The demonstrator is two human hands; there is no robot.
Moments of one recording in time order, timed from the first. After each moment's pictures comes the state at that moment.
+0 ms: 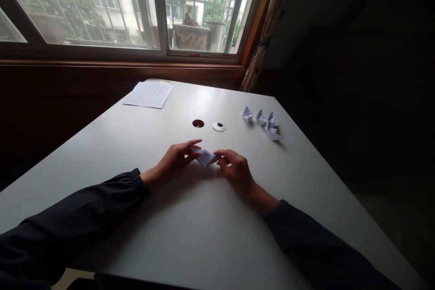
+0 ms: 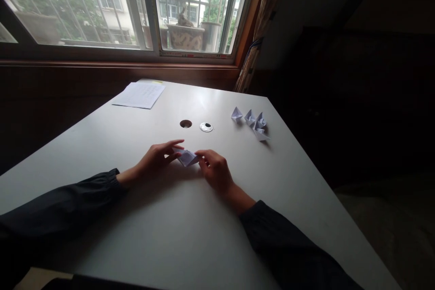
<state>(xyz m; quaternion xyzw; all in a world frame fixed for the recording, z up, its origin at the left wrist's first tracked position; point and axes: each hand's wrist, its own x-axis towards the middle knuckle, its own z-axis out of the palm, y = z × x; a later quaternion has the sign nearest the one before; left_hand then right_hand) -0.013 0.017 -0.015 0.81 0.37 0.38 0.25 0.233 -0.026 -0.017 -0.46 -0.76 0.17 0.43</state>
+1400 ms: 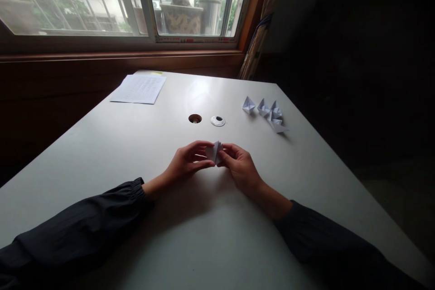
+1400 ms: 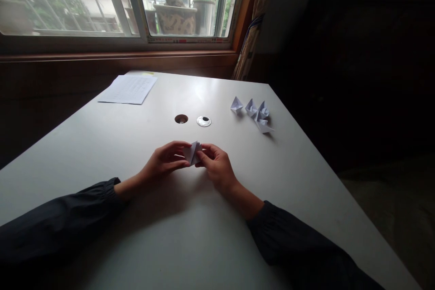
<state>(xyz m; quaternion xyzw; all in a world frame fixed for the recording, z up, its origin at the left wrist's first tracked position) 0.012 -0.004 -0.004 0.66 0.28 0.44 0.54 0.210 -0.031 -0.005 -0.46 -0.48 0.54 0.53</state>
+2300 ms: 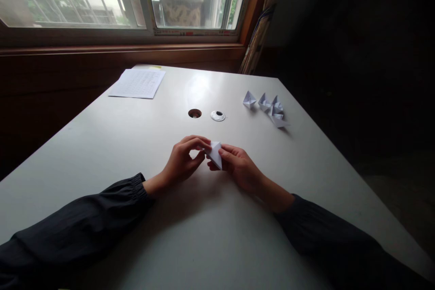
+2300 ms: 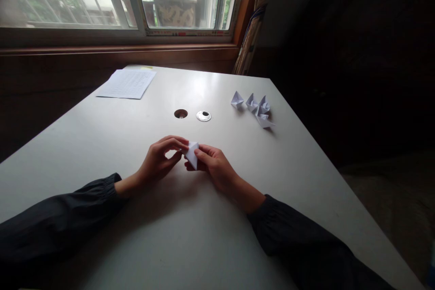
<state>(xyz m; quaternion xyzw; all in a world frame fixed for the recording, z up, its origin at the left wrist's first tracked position) 0.011 -0.011 0.005 0.76 0.32 0.47 0.31 0.211 -0.040 0.007 -0.37 -0.43 0.69 0.45</state>
